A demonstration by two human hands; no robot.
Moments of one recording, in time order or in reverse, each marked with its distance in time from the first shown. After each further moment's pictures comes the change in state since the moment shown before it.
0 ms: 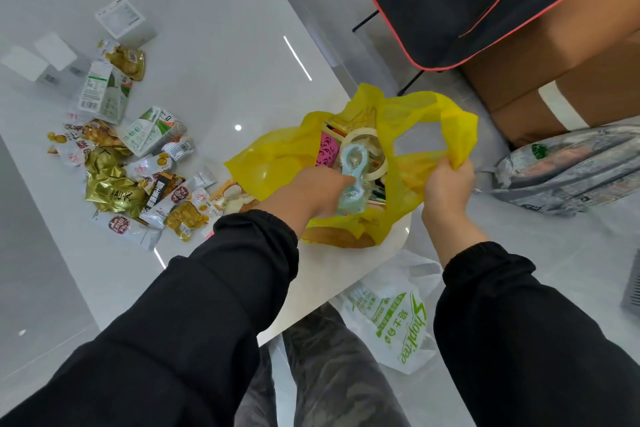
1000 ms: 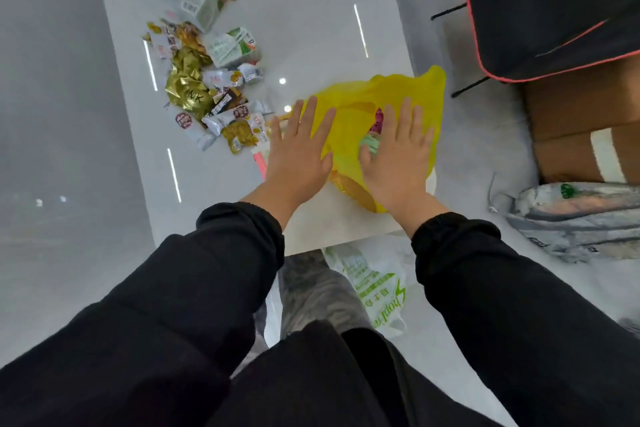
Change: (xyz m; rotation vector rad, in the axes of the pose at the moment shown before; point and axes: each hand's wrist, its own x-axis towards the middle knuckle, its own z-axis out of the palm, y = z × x) left_hand -0.136 0.000 0.041 -0.199 0.454 -0.569; right_hand -0.122 -0.010 0.027 -1.213 -0.485 -1.043
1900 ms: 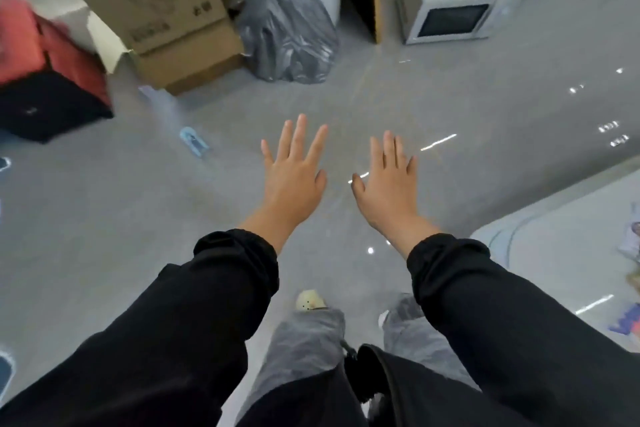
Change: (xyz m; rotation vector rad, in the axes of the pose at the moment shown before) left_hand -0.769 -0.213 0.121 -0.261 0.356 -1.419; right_hand -0.567 -0.467 0.126 -0.218 -0.248 -1.412
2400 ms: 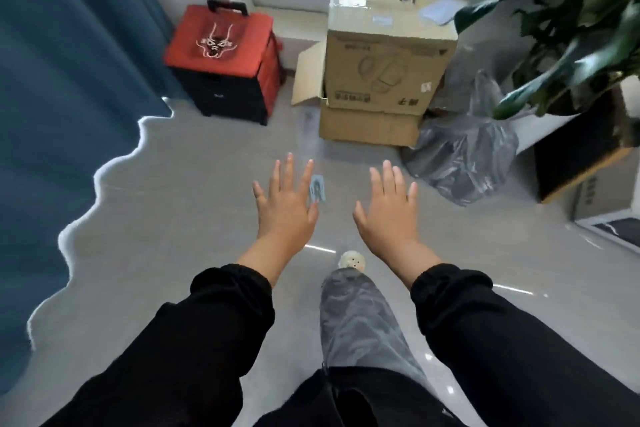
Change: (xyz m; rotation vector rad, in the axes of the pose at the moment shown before) left_hand 0.045 -0.362 -0.058 -0.144 0.035 -0.721; right_hand 0.214 -0.371 0.031 -0.220 -0.093 -0.591
